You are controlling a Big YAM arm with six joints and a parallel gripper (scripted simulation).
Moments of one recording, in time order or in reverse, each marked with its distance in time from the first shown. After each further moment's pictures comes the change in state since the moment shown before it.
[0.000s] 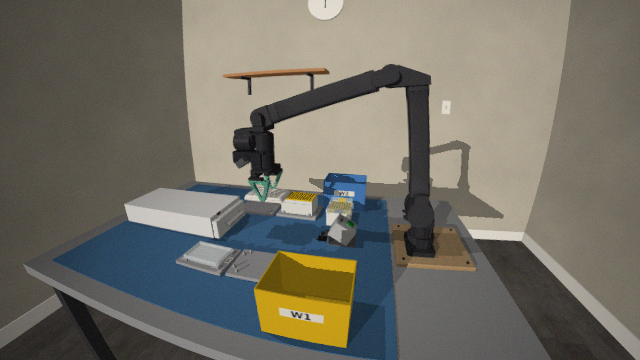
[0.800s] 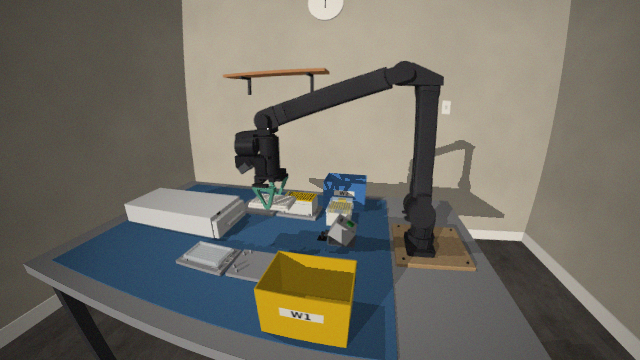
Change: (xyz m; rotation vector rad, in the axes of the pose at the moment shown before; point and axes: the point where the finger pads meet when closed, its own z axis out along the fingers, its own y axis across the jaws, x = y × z) arm 0.036 0.045 0.003 0.001 0.011 0.003
